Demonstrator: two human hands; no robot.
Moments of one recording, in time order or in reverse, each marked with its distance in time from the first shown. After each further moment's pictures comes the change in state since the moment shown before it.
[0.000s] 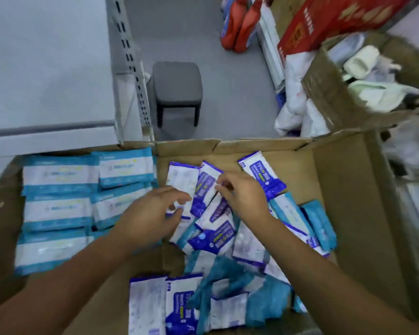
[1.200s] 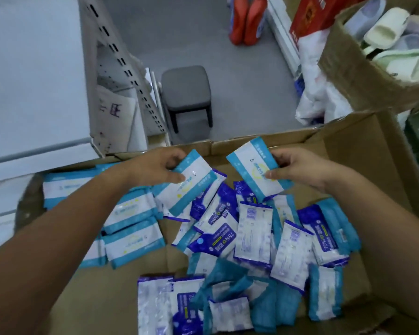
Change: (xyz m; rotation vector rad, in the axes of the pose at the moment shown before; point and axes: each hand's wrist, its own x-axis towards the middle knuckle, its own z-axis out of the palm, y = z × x) left_hand 0.109 0.038 -0.053 -0.194 -0.372 -0.245; right_hand 0.025 0.089 -0.128 0.632 -0.494 0.295
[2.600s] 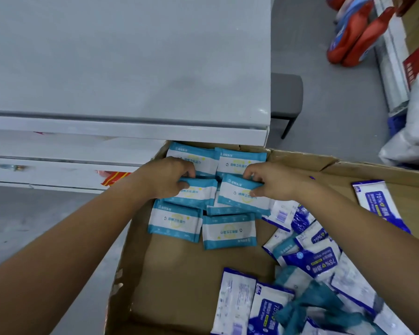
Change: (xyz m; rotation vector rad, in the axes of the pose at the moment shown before) left_hand -0.166 -0.179 -0.070 0.533 0.245 -0.185; right_hand 0.115 -0.129 0.245 -0.817 -0.321 -0.301
